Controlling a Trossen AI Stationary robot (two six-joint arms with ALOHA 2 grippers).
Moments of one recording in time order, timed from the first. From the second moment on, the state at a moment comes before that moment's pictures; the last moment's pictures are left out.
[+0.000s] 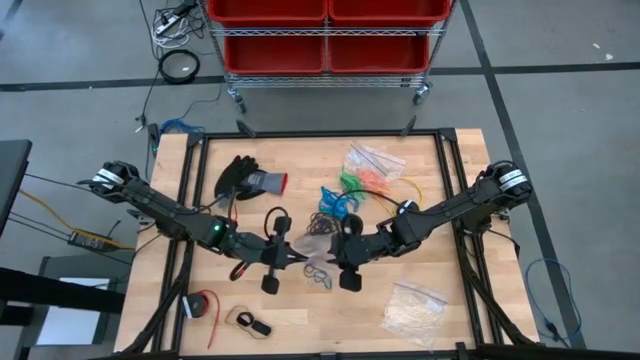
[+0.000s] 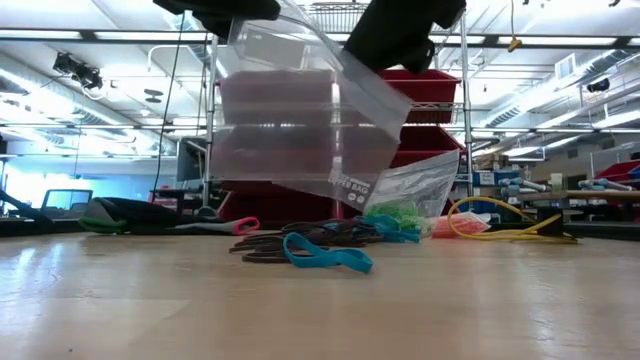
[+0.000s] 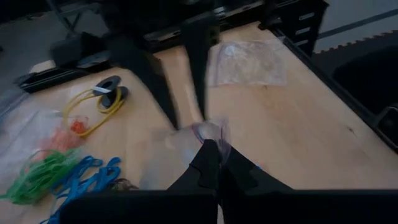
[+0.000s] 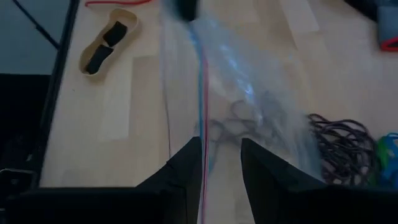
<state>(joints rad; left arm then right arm) -0.43 1.36 0.85 0.06 -0.30 0.08 0.36 1.67 1.24 -0.36 0.26 0.40</state>
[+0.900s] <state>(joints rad) -0.43 1.36 0.85 0.00 -0.28 0.04 0.40 1.67 1.24 -0.20 0.32 0.34</state>
